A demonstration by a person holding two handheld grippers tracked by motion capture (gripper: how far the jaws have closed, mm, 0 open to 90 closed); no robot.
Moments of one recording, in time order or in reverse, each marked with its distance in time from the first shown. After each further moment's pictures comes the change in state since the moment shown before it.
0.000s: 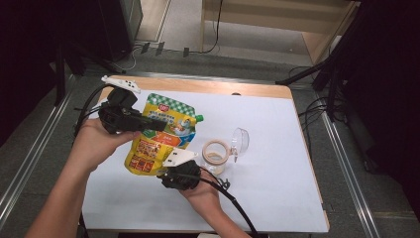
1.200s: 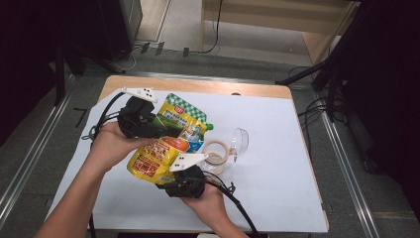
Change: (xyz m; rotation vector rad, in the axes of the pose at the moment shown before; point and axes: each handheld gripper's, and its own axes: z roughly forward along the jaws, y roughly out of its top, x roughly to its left) left arm -0.003 -0.002 0.036 -0.037 -0.068 0.102; right arm 0.005 -0.006 -0.023 -0.010 0.185 0.096
